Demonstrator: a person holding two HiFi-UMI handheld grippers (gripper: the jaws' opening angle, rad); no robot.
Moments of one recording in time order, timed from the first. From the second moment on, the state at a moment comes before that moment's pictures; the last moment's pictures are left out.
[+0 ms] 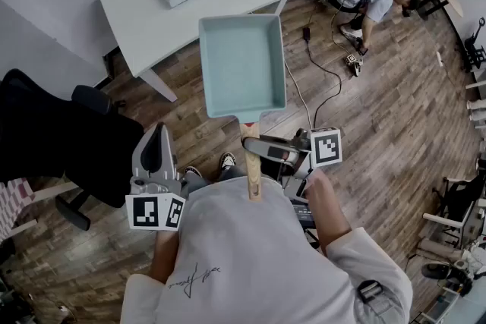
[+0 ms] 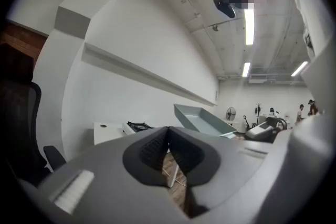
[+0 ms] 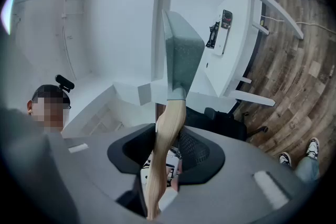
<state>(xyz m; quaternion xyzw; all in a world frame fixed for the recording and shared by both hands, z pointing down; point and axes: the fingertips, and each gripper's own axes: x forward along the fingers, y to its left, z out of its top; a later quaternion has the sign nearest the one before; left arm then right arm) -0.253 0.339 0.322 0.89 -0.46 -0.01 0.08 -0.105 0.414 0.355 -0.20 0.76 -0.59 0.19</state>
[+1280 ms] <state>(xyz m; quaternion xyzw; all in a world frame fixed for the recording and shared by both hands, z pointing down) -0.166 0.158 0.303 0.90 -0.43 -0.02 0.07 -0.030 0.252 0.338 -0.19 0.77 -0.58 0.18</state>
